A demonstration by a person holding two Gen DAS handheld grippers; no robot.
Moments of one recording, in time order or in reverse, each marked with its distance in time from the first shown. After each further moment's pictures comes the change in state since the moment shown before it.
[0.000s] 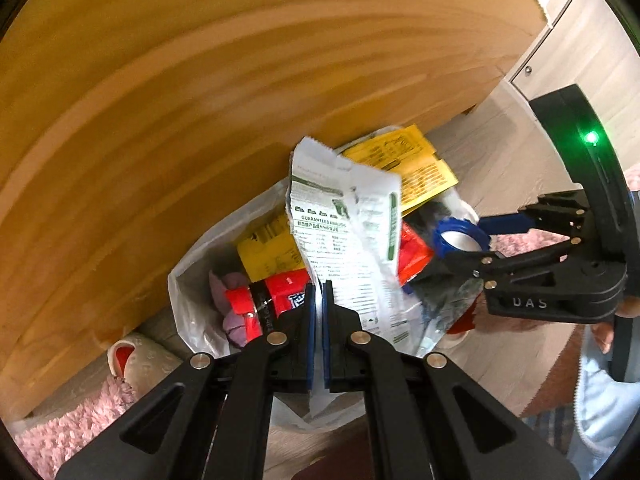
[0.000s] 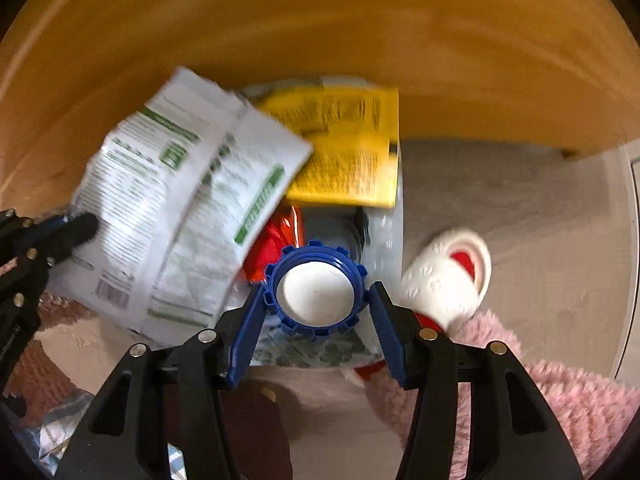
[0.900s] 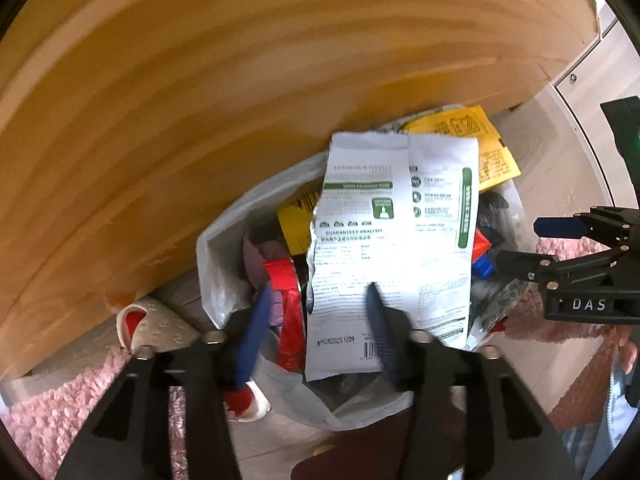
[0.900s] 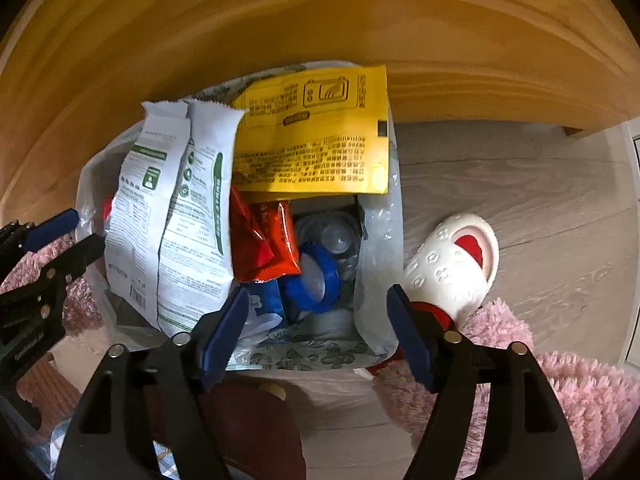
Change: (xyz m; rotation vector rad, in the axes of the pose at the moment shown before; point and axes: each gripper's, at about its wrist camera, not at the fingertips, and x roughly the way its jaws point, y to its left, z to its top) left arm 0.015 0.029 -0.009 -0.115 0.069 0.087; right arm 0.004 -0.004 0.007 0.054 0.007 0.016
